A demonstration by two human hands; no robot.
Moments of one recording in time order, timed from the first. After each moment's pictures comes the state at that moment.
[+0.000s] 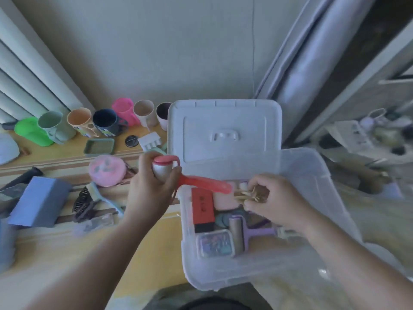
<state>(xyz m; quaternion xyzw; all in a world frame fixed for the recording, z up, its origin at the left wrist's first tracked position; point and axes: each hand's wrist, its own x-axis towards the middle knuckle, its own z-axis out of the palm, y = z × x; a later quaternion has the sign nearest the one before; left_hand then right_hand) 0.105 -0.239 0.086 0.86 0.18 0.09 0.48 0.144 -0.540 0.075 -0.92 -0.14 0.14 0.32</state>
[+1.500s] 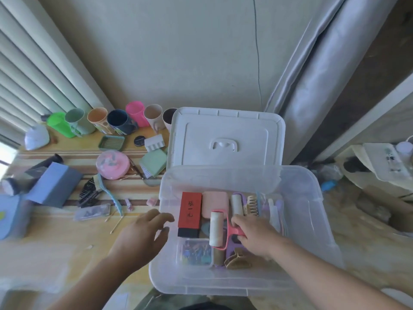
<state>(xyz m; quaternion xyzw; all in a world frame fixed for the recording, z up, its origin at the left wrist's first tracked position) 0.029 -0.282 0.029 0.98 0.01 -0.04 0.19 0.154 -0.599 -0.044 -0.89 -0.29 0.32 0.14</state>
